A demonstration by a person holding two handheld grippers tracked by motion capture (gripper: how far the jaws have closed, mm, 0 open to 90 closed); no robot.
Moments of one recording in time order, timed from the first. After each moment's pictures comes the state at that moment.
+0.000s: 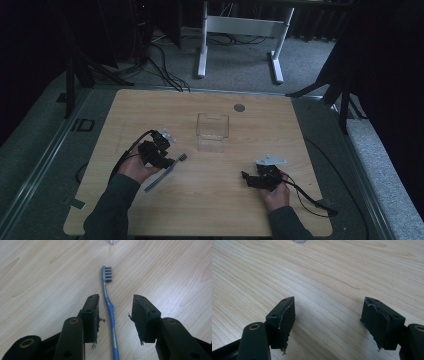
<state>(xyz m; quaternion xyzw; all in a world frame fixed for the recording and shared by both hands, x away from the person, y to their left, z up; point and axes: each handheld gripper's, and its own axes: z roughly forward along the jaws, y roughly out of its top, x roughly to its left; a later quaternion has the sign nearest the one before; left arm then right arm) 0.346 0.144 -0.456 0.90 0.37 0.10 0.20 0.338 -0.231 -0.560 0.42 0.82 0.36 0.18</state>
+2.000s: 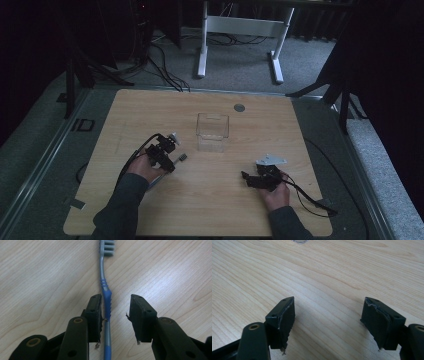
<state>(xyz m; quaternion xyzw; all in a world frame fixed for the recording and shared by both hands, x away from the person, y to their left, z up) 0.370 0.132 -0.492 0.90 0.43 0.01 0.11 0.338 -0.231 -0.560 0.41 0.82 0.36 0.18</state>
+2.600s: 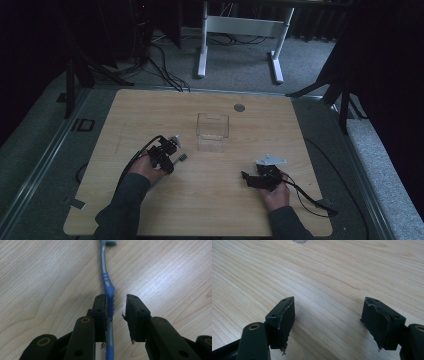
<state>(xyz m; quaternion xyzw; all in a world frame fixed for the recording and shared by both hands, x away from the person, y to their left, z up) 0.373 0.127 -0.503 0.90 0.43 0.01 0.08 0.338 -0.231 -0.560 0.41 0.82 0.36 0.18</state>
